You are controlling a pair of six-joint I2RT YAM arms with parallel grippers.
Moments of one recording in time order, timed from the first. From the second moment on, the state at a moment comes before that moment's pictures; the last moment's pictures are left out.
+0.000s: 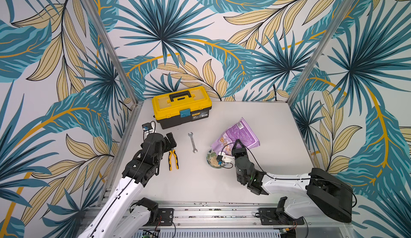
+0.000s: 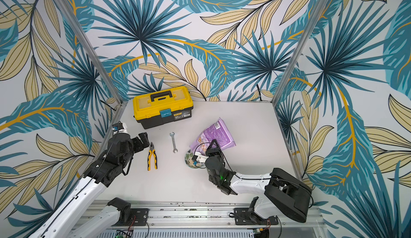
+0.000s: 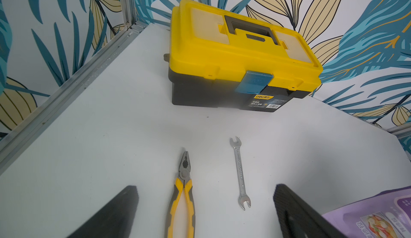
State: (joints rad) left arm -0.33 0.82 0.78 -0.49 -0.34 -0.58; right arm 1.12 1.39 0.44 0.79 1.04 -1.76
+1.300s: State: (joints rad) left arm -0.33 0.82 0.78 -0.49 -0.34 -0.59; right arm 1.14 1.40 0.37 0.93 1.06 -1.84
